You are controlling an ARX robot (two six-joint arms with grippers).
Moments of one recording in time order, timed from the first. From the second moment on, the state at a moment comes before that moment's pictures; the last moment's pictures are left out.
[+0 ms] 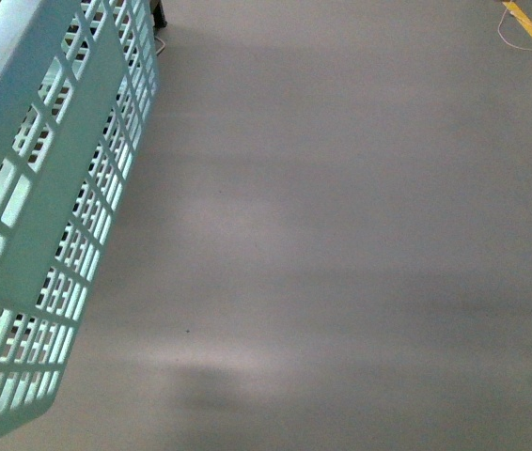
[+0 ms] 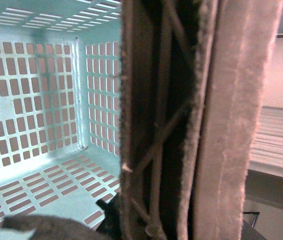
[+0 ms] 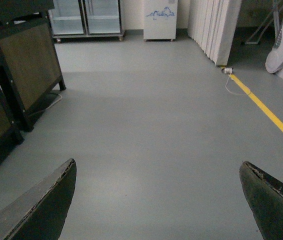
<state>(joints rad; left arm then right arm) -0.07 0.97 0.80 -0.21 -0.08 -1.52 0.00 0.00 0.02 0.00 0.00 0.00</state>
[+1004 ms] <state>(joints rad) -0.07 0.97 0.80 -0.21 -0.08 -1.52 0.00 0.00 0.02 0.00 0.00 0.00</state>
